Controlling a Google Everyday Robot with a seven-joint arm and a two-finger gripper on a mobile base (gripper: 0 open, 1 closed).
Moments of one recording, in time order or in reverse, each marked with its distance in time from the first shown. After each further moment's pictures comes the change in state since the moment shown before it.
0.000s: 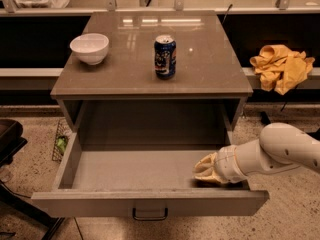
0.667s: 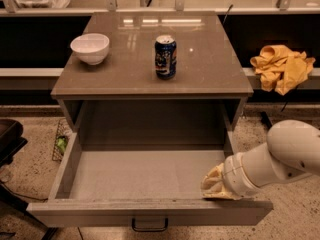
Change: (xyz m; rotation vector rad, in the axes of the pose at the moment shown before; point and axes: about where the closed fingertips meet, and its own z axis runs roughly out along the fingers) arm -0.025 0.061 -0.049 -0.083 0.178 -0.078
